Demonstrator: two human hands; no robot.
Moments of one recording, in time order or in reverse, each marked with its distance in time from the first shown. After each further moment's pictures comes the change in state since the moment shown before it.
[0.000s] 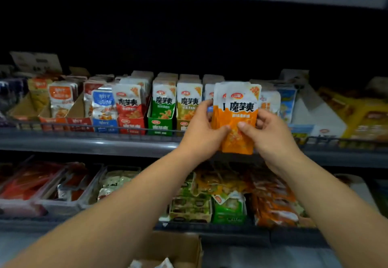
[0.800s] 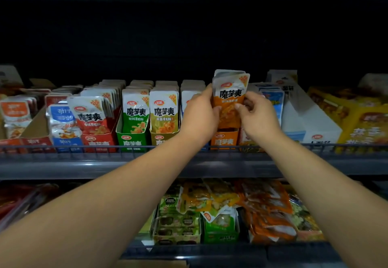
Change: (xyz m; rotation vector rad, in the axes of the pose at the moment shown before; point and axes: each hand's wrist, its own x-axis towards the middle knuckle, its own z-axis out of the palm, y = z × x) left_hand 0.111 -0.008 0.050 0.526 0.187 0.270; right_hand 0.103 0.029 -0.031 -0.387 0.181 -0.255
